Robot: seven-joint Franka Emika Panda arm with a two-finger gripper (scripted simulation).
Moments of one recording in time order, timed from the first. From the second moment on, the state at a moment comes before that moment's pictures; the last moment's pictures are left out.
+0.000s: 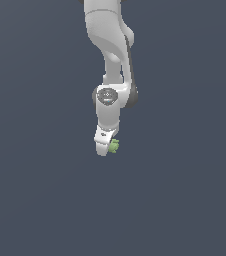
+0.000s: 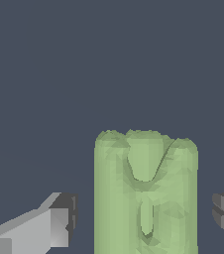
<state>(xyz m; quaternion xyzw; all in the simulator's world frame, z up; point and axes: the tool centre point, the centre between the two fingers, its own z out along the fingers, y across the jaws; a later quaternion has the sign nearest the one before) -0.043 -0.018 0.057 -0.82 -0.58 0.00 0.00</state>
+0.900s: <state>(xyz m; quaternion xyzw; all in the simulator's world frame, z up) -0.042 -0.018 0.045 -0.81 -0.58 0.00 0.00</state>
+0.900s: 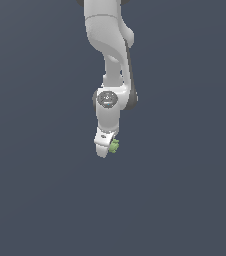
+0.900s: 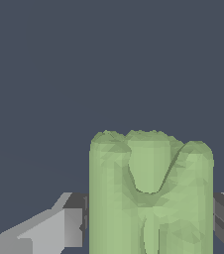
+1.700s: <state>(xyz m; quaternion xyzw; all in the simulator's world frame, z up) -0.046 -0.096 0.117 -0.81 -0.58 0.00 0.00</state>
